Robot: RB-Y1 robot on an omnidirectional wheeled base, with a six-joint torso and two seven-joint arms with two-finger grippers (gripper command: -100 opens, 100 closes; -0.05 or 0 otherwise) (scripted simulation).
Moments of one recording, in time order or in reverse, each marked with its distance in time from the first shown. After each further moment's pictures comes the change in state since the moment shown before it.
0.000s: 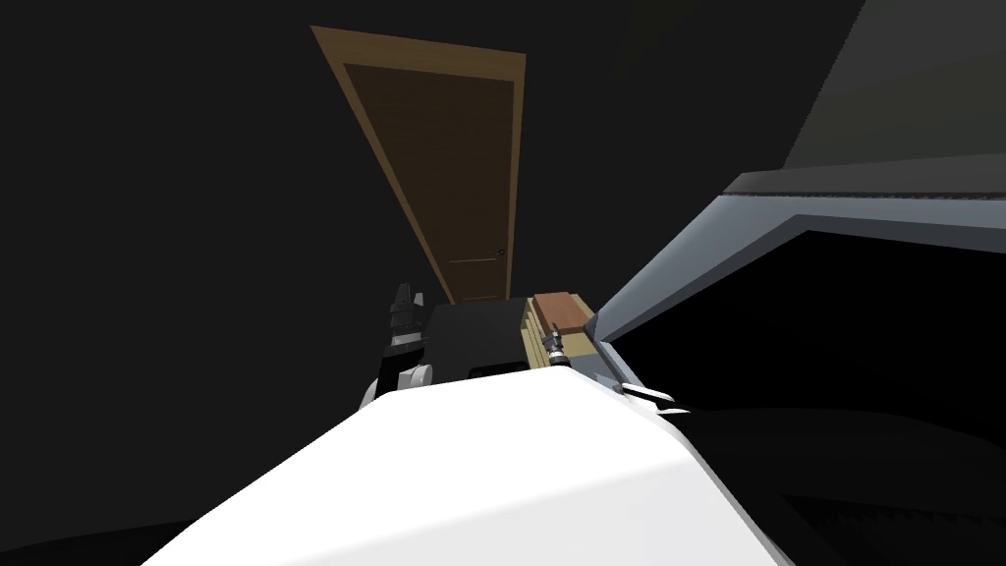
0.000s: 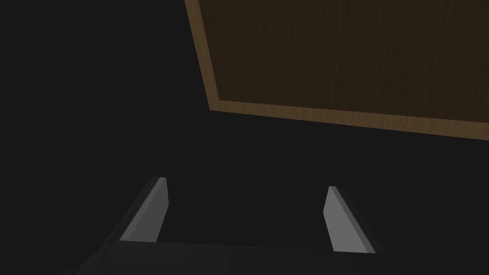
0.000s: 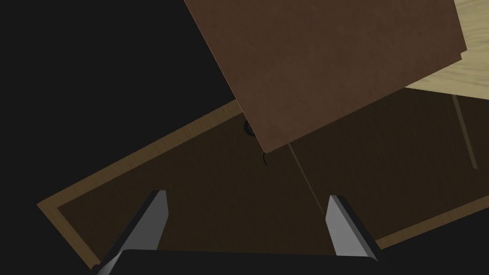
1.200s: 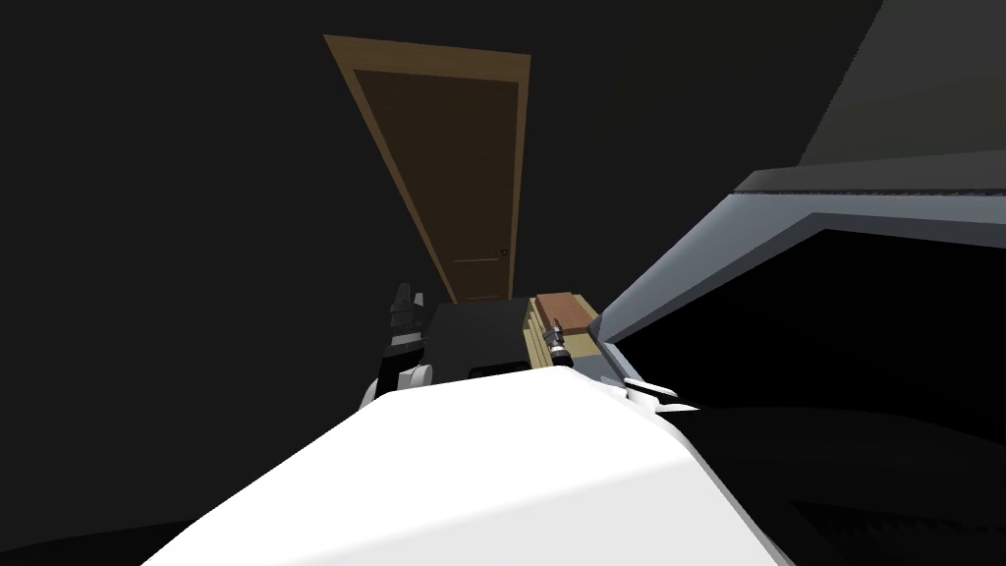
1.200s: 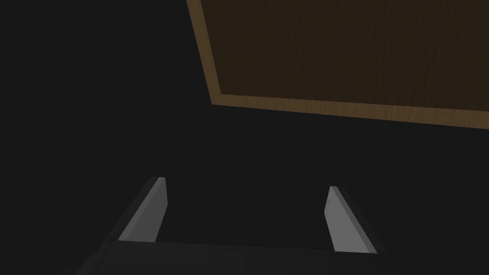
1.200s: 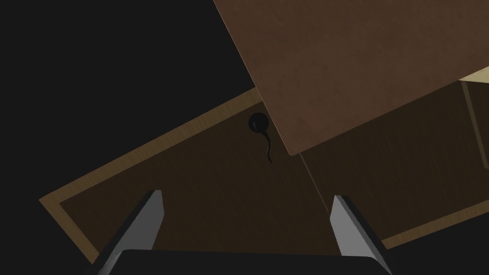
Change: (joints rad) left arm 0.000 0.000 0.000 0.000 0.000 0.000 0.000; right arm -0.028 -0.035 -0.024 -0.027 -0.021 -0.028 0.014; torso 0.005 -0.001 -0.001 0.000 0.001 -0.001
